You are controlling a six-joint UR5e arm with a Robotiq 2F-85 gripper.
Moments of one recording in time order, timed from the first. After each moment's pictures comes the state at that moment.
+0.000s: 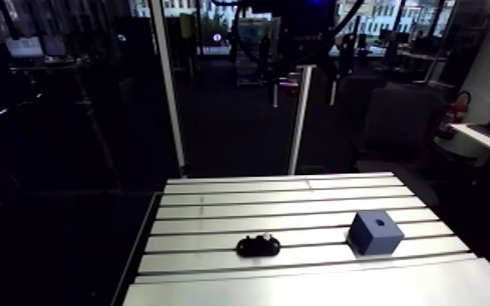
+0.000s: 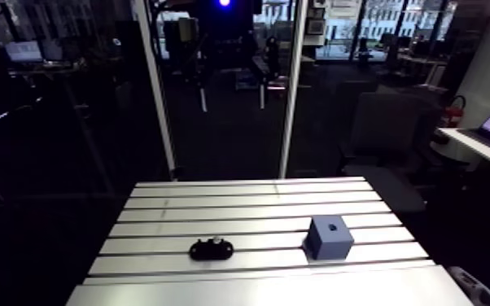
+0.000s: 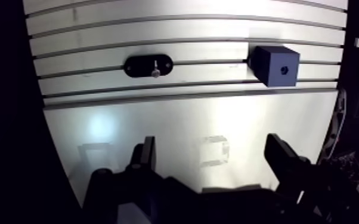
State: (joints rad) arm -0.09 -1.48 1.46 -1.43 -1.64 -1.62
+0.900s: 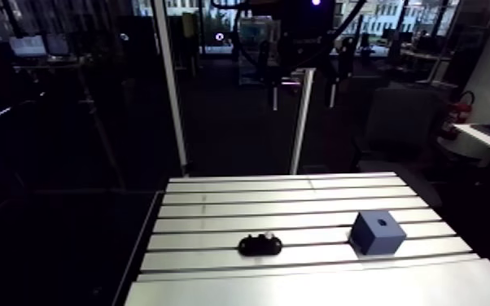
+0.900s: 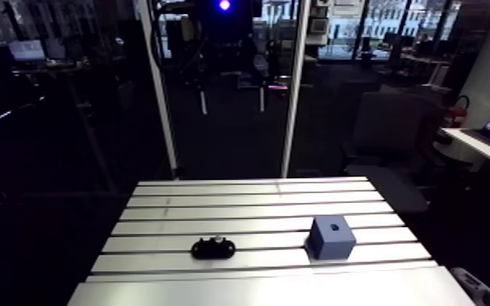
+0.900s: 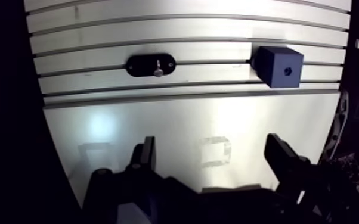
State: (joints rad) arm -0.08 -1.48 1.47 -1.44 -1.64 -1.62
